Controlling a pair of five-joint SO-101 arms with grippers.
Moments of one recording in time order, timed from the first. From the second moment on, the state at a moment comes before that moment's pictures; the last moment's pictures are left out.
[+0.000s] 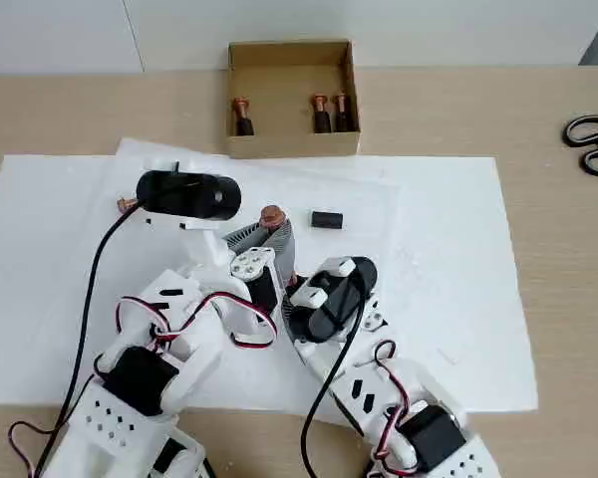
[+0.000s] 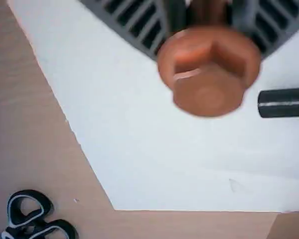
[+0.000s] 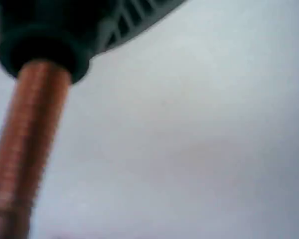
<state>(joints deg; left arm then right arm) 27.1 -62.0 53.5 44.6 31.1 -38.9 -98.8 86.0 42.7 1.2</state>
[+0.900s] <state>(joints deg) 27.5 -62.4 54.5 51.6 27.5 -39.2 -98.7 86.1 42.7 -1.3</state>
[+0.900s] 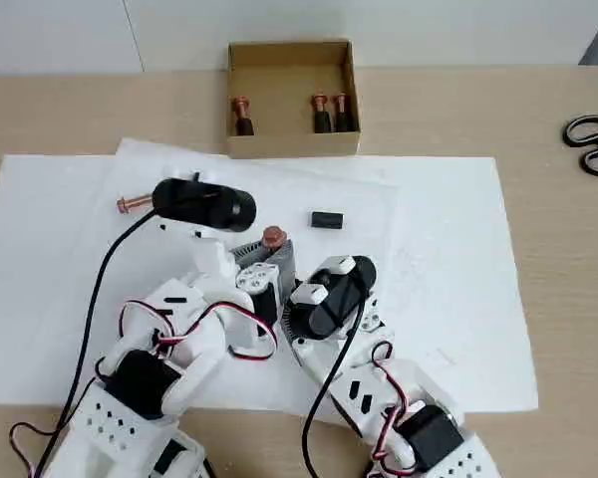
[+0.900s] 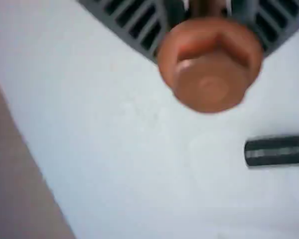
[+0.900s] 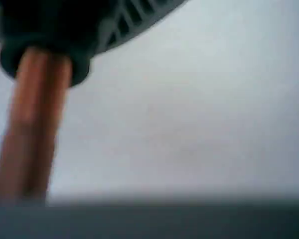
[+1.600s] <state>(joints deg) 30.8 -62.2 54.6 58.0 20.9 -39.3 -98.7 86.0 42.7 -1.5</state>
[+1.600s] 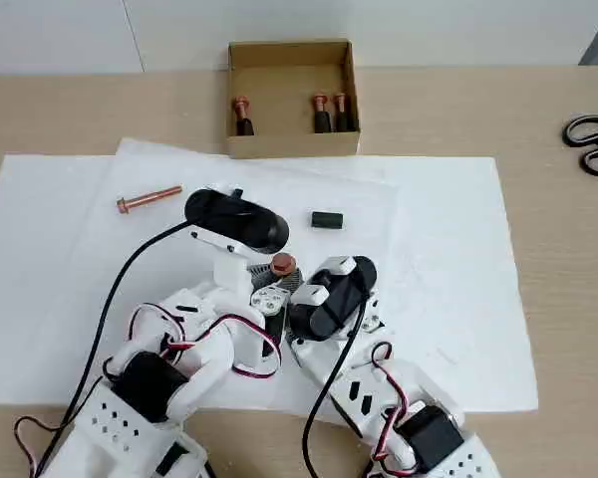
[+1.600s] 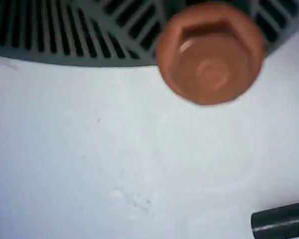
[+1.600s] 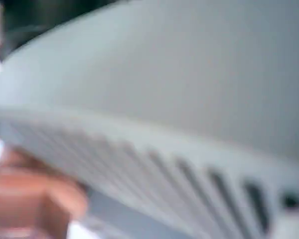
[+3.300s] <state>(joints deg) -8.7 -62.2 36.4 90.1 -1.5 -18.2 -79.6 63.7 34.9 -1.5</state>
